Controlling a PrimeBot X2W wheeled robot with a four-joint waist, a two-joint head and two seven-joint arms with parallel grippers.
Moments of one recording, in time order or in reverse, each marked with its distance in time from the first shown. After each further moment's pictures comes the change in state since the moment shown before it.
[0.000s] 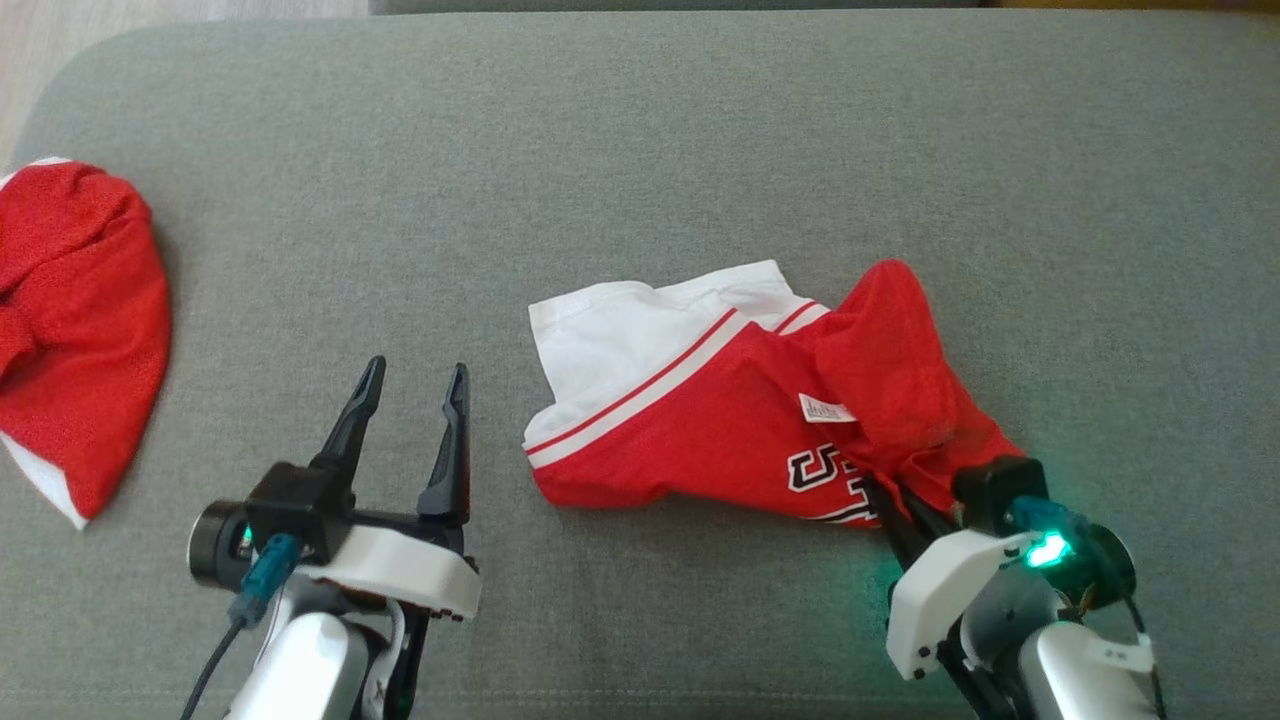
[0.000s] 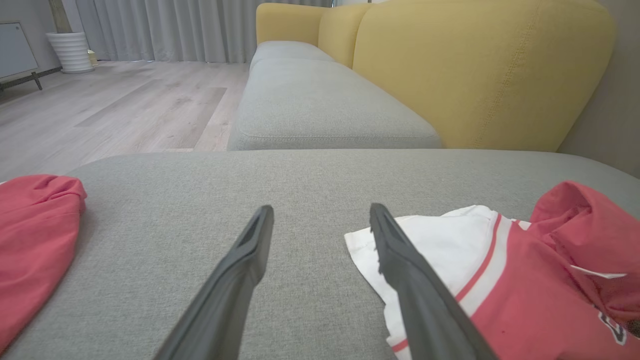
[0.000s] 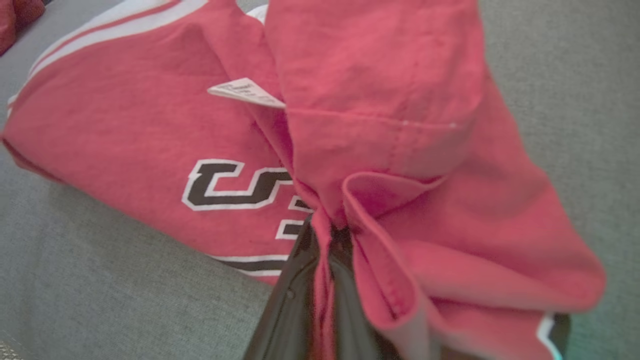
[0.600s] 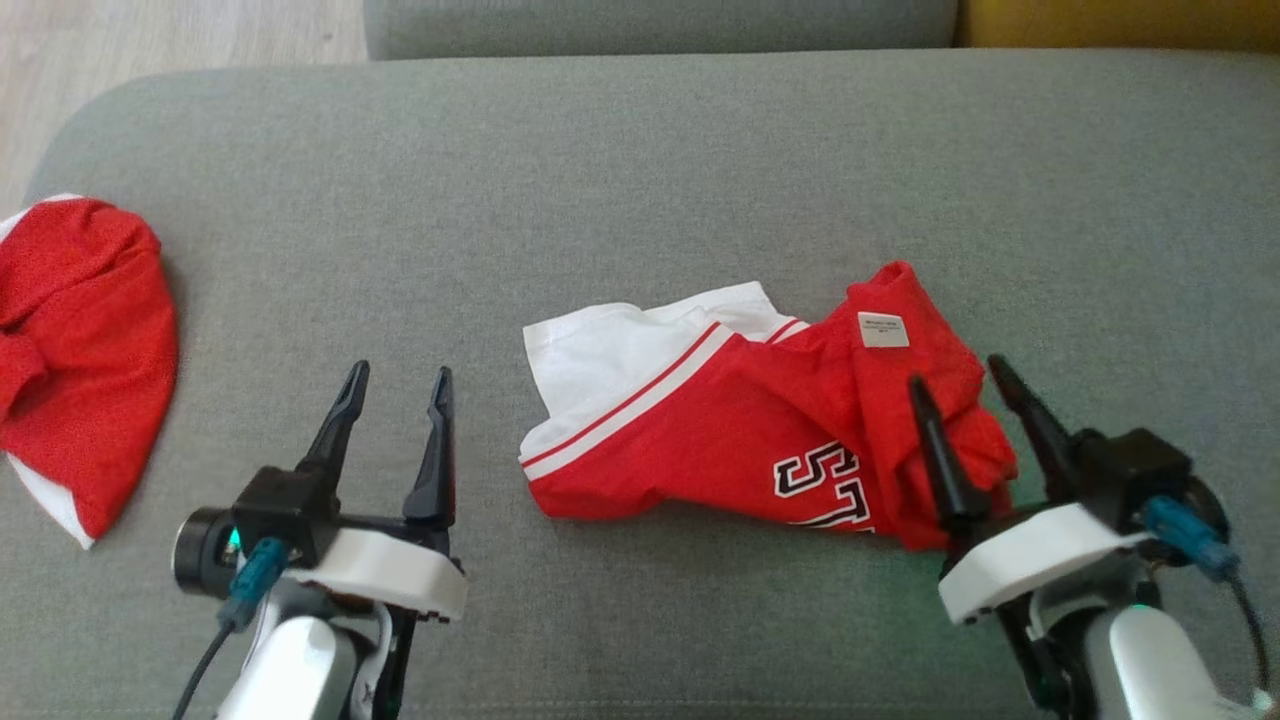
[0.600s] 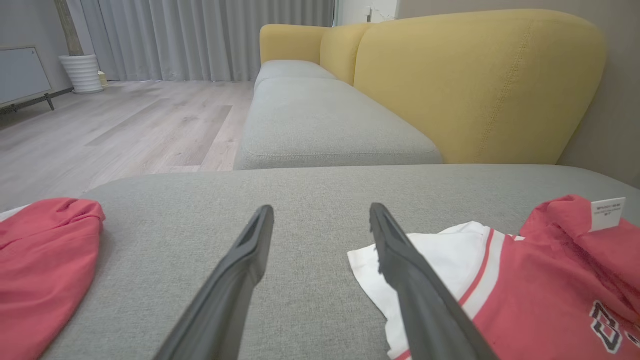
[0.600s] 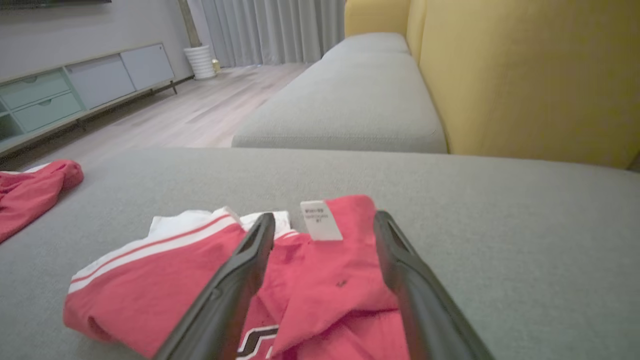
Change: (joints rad) left arm 0.007 0.011 0.010 0.002 0.000 0.012 0.000; right arm 0.039 0.016 -0.099 -0.228 0.001 0.000 -0.188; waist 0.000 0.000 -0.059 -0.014
